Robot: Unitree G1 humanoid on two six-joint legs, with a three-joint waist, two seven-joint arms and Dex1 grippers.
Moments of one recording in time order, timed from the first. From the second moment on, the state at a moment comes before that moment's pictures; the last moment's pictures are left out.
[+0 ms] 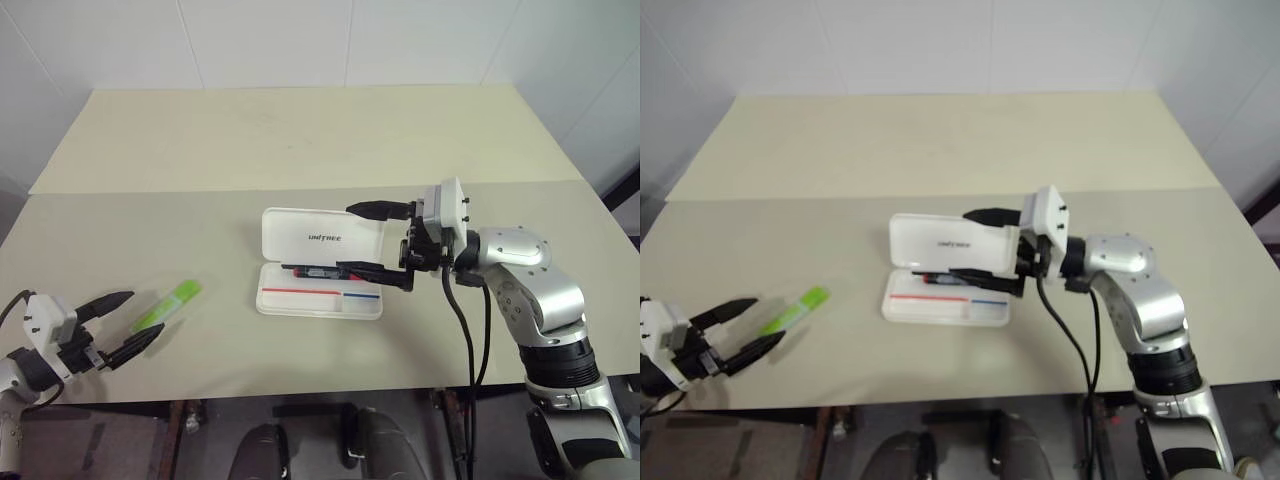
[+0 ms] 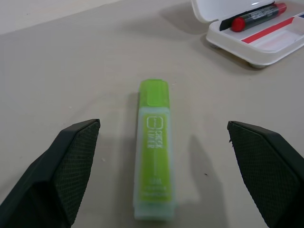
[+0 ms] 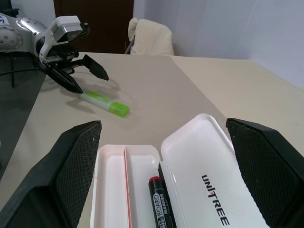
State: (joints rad) left arm 0.11 0.73 0.53 0.18 -0.48 0.02 -1.09; right arm -0.58 -0.52 0.06 -0.21 0.48 0.35 1.07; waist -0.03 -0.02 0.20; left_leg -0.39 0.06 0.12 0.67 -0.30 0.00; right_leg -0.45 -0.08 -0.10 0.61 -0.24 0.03
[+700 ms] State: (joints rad) left arm -0.02 0.70 0.40 0.37 -0.42 -0.05 -1.06; right arm -0.49 -0.65 0.03 -0.36 0.59 0.39 1.18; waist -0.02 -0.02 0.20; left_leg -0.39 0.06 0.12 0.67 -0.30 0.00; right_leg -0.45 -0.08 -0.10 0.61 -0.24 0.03
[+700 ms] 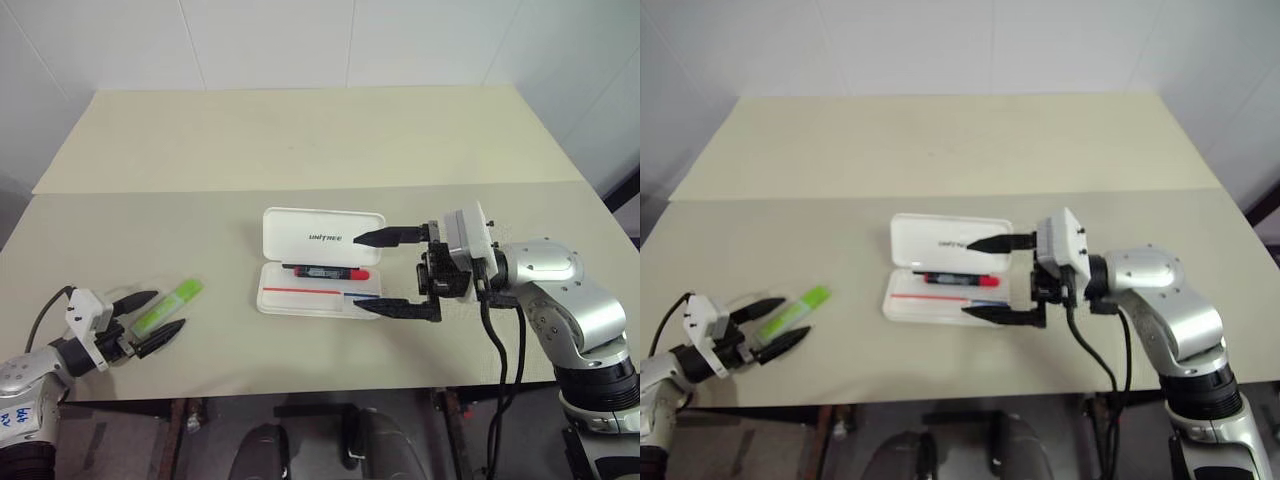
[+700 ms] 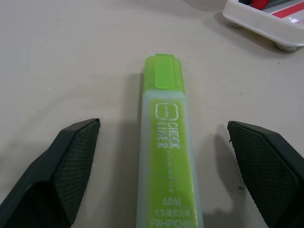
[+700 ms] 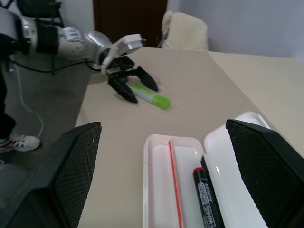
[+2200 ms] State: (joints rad) left arm -0.45 0.71 0.07 0.05 -0.48 0.31 -1.16; right arm -0.41 -0.65 0.03 -0.34 0.50 0.29 1.11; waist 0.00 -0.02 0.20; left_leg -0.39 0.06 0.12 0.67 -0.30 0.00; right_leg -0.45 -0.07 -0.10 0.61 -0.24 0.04
